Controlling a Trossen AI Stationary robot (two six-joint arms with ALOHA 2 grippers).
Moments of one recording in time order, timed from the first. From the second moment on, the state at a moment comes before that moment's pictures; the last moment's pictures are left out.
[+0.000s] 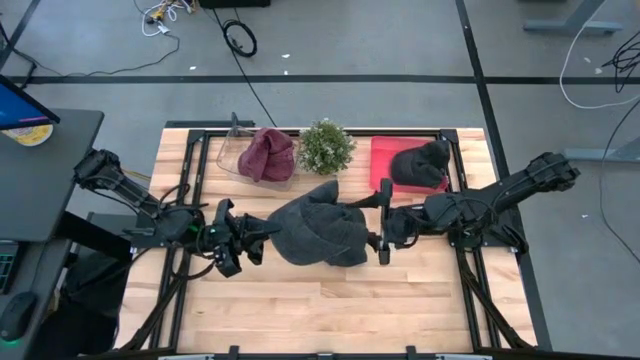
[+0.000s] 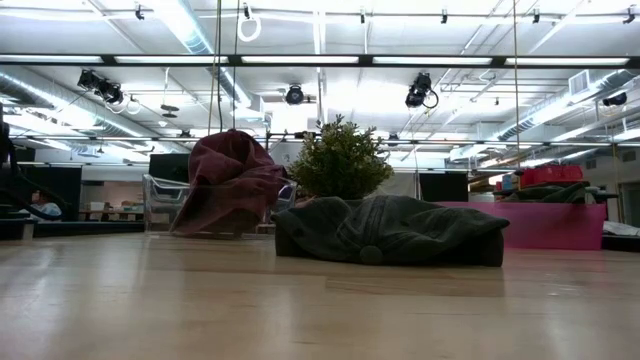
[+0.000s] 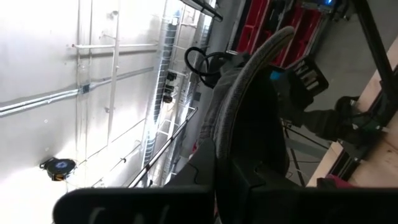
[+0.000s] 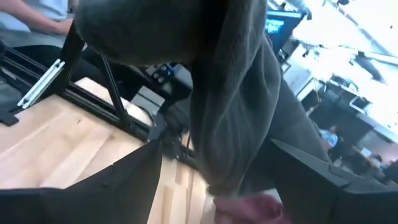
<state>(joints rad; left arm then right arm) -0.57 1.12 0.80 0.71 -0.63 1.48 0.38 1.21 0.99 0.17 0.41 -0.58</state>
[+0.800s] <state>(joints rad) -0.56 1.12 0.80 0.59 -0.62 1.37 0.36 1.29 0.99 0.50 0.62 -0.99</state>
